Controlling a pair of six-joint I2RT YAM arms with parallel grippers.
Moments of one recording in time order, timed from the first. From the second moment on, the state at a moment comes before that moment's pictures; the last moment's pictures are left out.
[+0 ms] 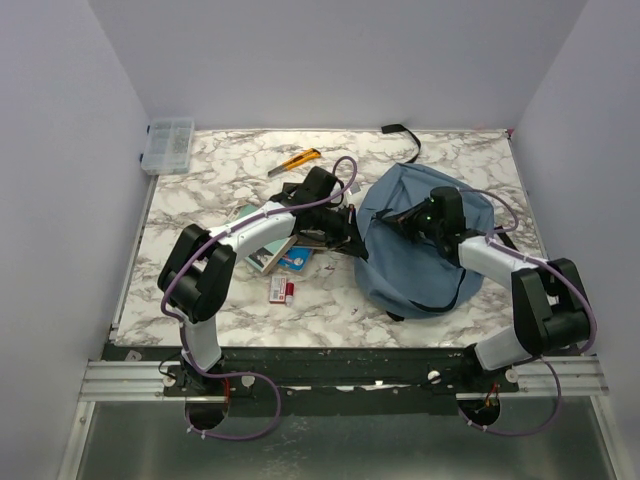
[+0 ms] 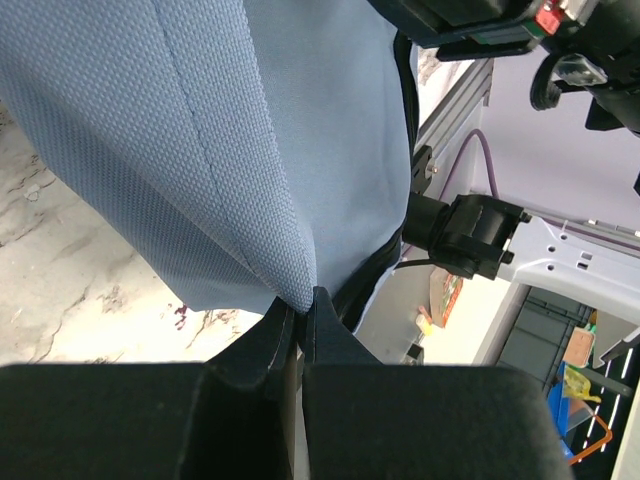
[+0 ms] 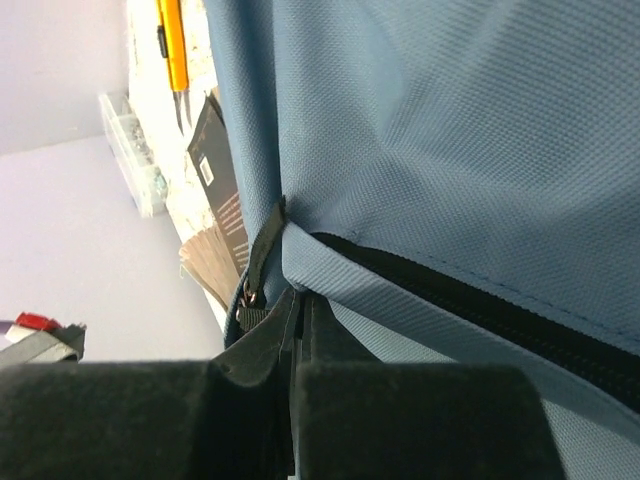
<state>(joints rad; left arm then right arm) -0.64 1.83 1.33 -0.36 0.76 -0.70 0.27 1.51 0.74 0.16 -0.20 1.25</state>
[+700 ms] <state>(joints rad) -0.65 1.83 1.33 -0.36 0.76 -0.70 0.27 1.47 0.85 0.07 -0.34 0.90</state>
